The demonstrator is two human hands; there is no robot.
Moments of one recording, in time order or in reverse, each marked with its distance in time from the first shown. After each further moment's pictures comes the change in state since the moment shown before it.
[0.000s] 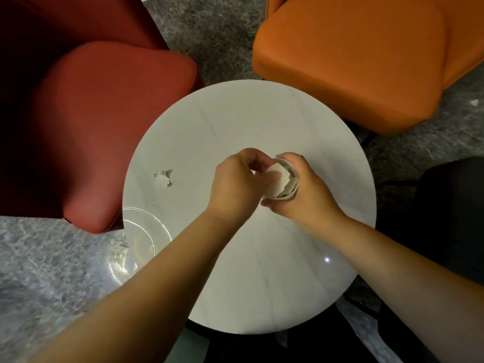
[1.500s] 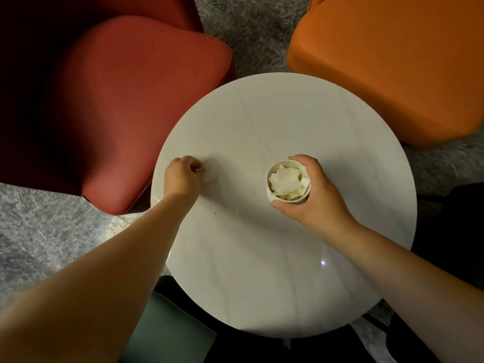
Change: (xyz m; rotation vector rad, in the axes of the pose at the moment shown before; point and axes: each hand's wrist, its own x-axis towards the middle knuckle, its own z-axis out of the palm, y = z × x) left_hand 0.061 -0.171 -0.109 0.345 0.272 -0.261; right_hand 0.012 -0.022 0.055 -0.055 -0.009 -0.007
